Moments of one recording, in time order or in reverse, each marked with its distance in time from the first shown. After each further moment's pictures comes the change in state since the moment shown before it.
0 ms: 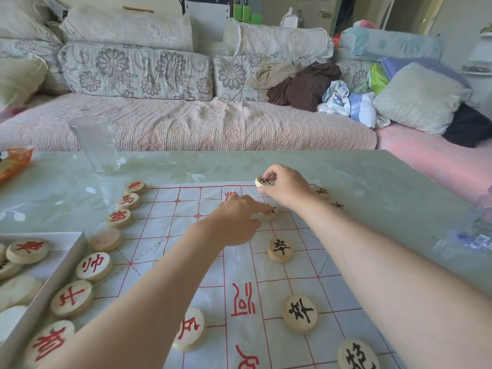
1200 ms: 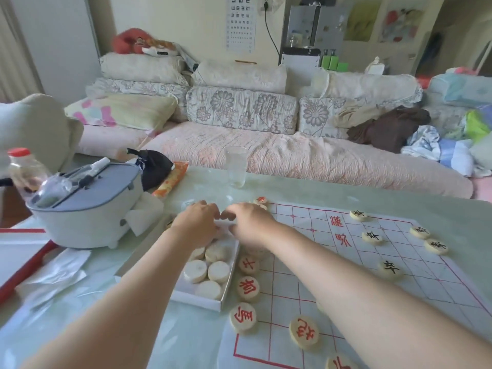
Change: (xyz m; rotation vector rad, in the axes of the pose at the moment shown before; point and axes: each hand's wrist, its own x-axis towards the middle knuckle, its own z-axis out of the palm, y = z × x) left_hand -0.237 -0.170 -0.152 0.264 0.258 -0.486; right_hand -0.127 -0.308 0.099 -0.090 -0.400 -0.500
